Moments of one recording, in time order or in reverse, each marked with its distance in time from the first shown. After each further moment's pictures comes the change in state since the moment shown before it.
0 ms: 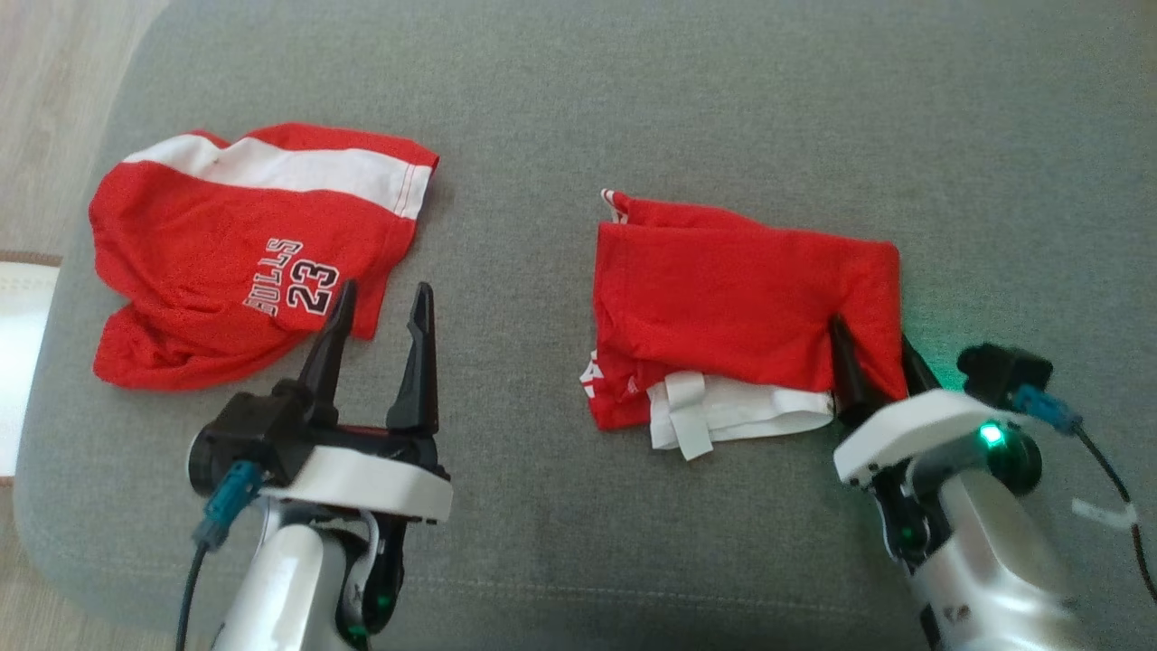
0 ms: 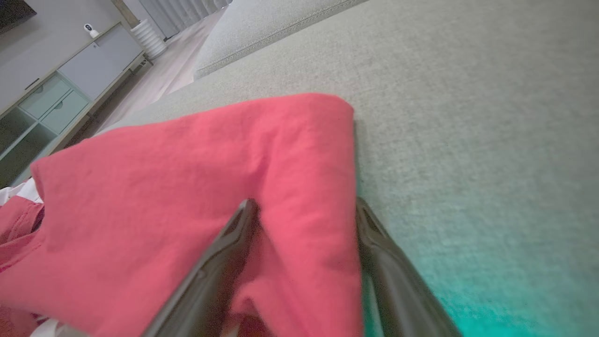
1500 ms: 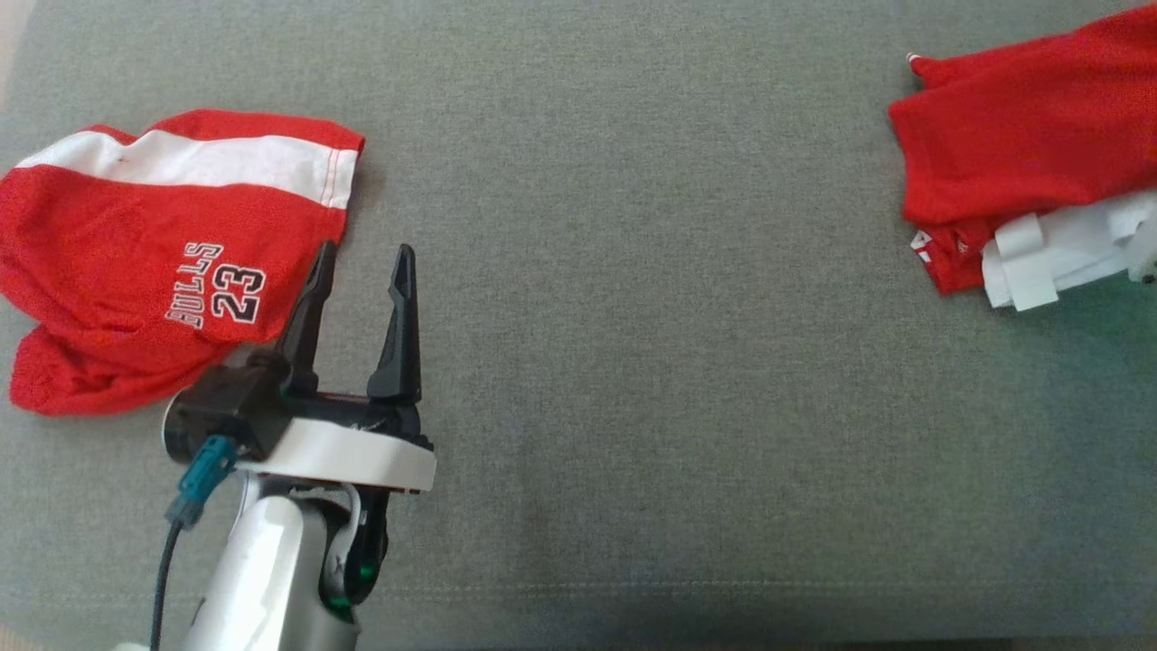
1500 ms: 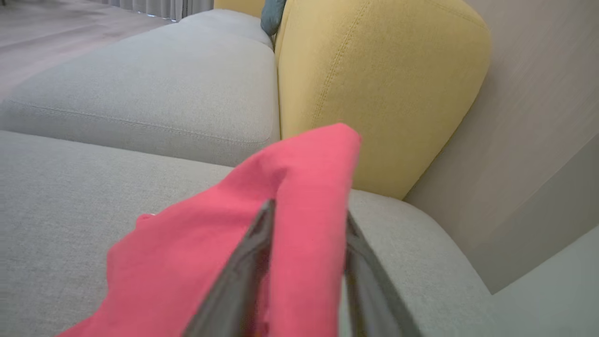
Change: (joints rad) left arm -0.054 -0.001 0.039 -0.008 0.019 -0.035 0.000; right arm -0.253 -0.291 -0.269 -0.202 -0.484 0.000 0.152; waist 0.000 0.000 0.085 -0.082
